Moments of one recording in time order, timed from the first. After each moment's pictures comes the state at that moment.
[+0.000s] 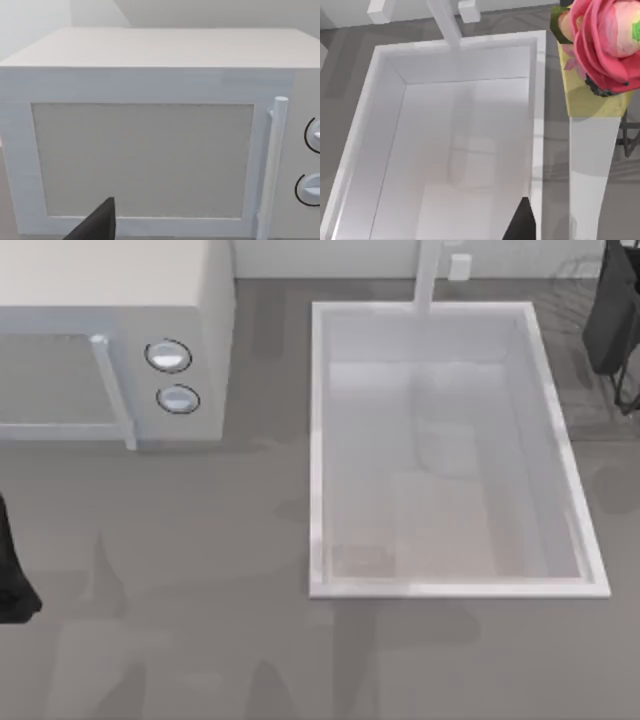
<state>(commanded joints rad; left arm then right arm) 0.00 0.00 0.00 0.00 0.00 0.00 -0.15 1.20 1.25 -0.73 -0.34 0.05</state>
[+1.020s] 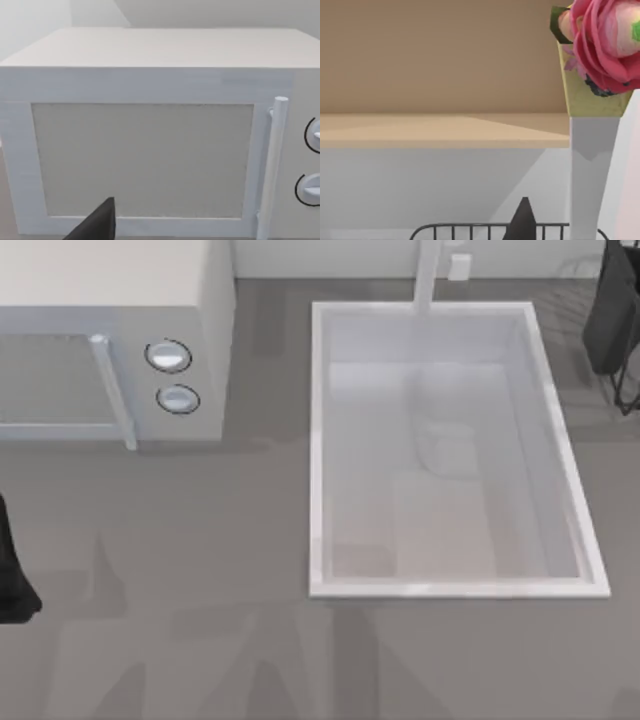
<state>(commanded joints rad) 0.00 0.00 0.00 0.00 0.00 0.00 -0.63 1.01 1.15 -0.14 -0.61 0.02</state>
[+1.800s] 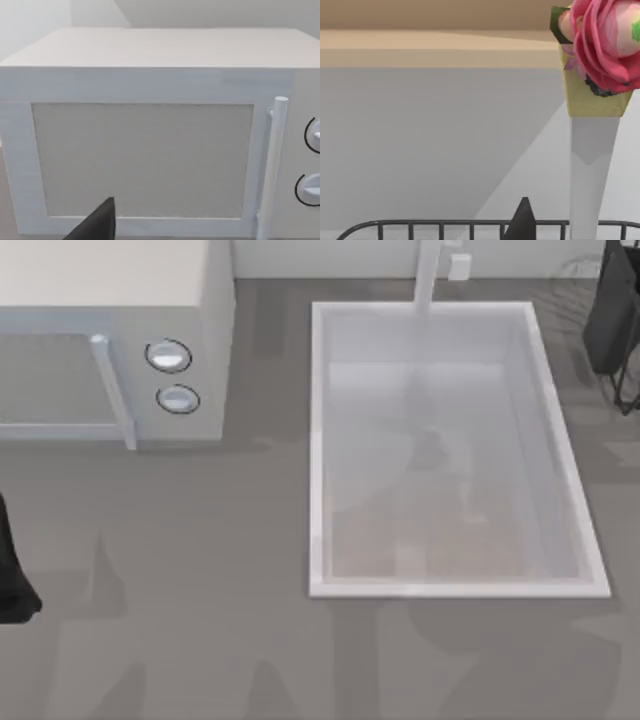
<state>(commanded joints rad) 0.00 0.00 0.00 0.00 0.00 0.00 -0.37 1.68 1.02 0.68 -0.34 0.01</state>
